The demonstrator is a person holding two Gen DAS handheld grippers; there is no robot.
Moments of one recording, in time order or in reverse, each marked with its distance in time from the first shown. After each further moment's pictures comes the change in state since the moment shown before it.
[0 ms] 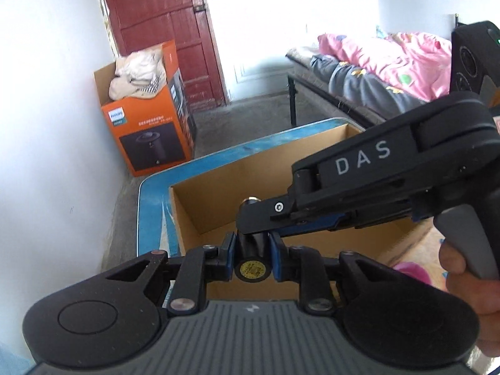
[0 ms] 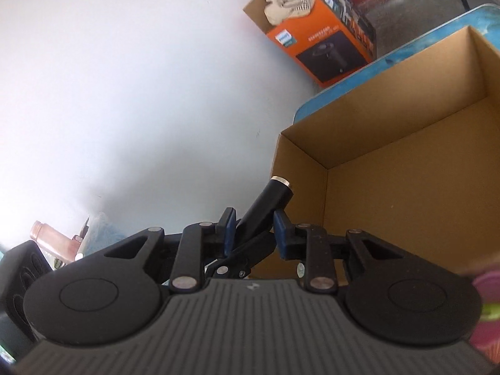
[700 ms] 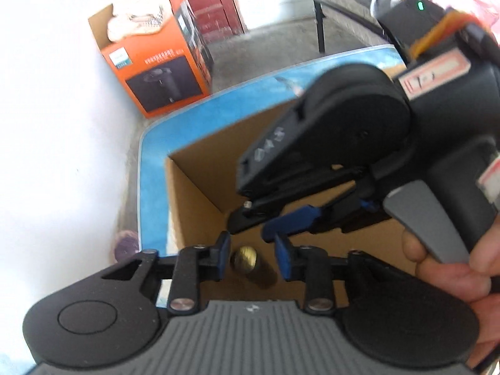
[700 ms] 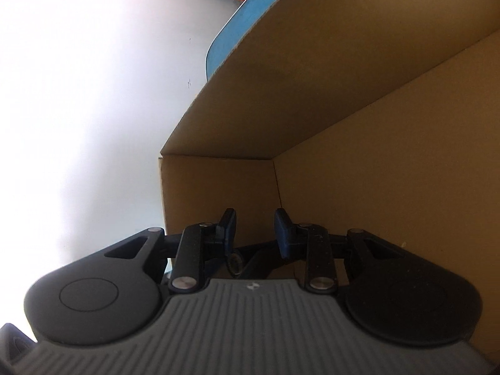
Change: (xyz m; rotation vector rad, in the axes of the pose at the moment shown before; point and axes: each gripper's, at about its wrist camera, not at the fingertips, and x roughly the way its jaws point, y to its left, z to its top) left arm 0.104 0.023 0.020 0.035 0.244 0.099; right arm 0.126 -0.072 0.061 0.376 0.233 -0.080
